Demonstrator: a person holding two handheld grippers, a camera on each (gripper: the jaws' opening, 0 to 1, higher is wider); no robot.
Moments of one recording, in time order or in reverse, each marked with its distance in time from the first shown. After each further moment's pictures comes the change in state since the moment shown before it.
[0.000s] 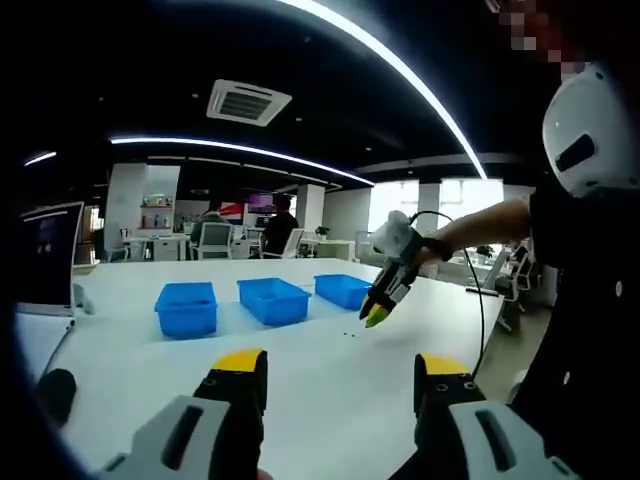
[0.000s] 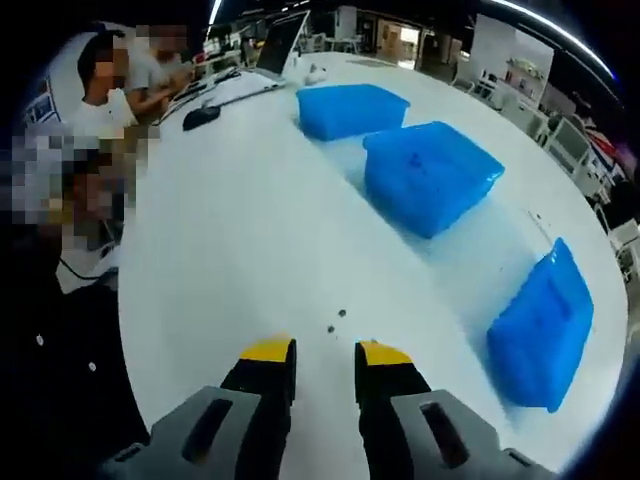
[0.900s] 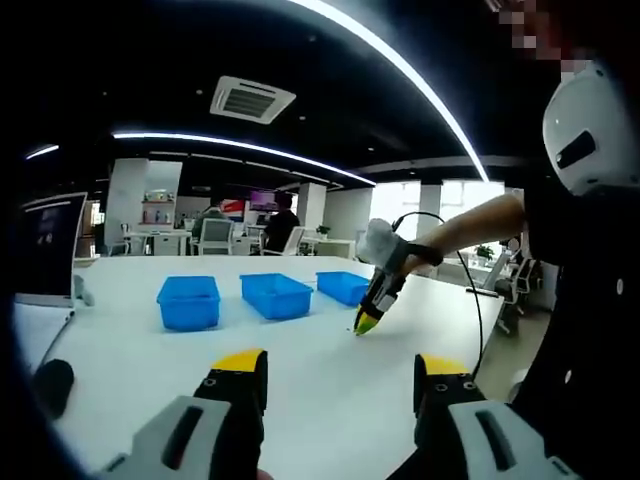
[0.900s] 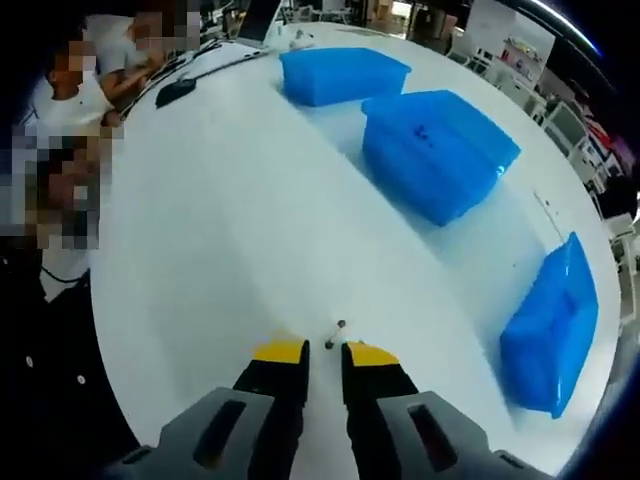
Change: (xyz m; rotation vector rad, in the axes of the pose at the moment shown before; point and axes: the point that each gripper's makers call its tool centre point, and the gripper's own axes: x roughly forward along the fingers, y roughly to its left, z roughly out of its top) left arm -0.001 0.006 -0.007 -0.019 0.002 -0.002; right arm 0.025 -0.003 -0.006 0.011 0.118 -0.062
